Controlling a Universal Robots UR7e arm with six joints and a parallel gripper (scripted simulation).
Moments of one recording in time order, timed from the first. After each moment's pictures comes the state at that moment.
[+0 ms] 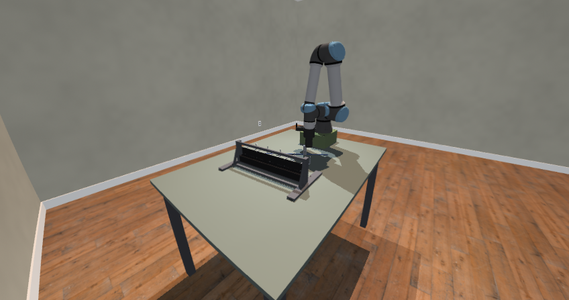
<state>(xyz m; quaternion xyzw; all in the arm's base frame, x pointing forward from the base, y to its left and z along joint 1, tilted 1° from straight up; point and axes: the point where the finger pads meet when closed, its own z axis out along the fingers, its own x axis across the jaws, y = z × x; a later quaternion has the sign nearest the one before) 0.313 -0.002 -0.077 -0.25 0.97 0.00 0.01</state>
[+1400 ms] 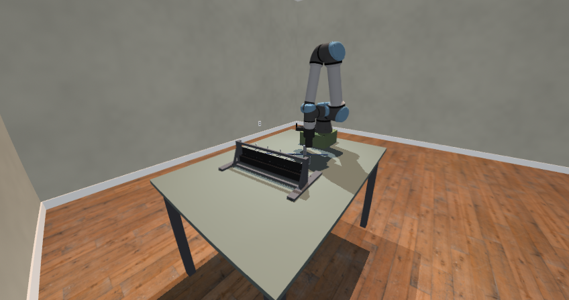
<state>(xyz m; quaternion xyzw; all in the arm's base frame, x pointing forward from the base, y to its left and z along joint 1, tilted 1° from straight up) 0.313 -0.002 -0.077 -0.25 0.97 0.00 0.01</state>
